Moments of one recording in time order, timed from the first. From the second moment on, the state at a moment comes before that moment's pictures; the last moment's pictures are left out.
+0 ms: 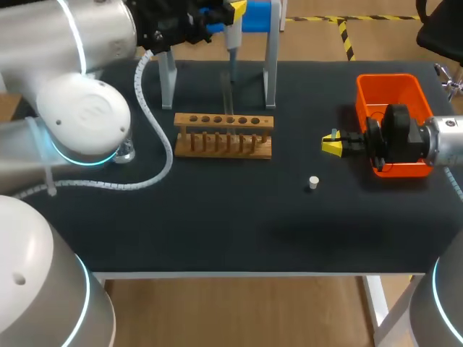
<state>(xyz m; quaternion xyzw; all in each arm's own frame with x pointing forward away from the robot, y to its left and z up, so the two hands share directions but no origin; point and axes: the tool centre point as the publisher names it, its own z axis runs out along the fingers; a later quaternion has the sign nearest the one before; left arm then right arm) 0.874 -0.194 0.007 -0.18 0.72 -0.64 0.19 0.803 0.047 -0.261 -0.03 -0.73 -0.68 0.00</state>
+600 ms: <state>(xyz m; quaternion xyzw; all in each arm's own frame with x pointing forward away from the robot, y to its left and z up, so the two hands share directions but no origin) 0.855 -0.201 0.009 -0.10 0.74 -0.66 0.09 0.803 0.047 -0.261 -0.03 -0.73 -0.68 0.00</state>
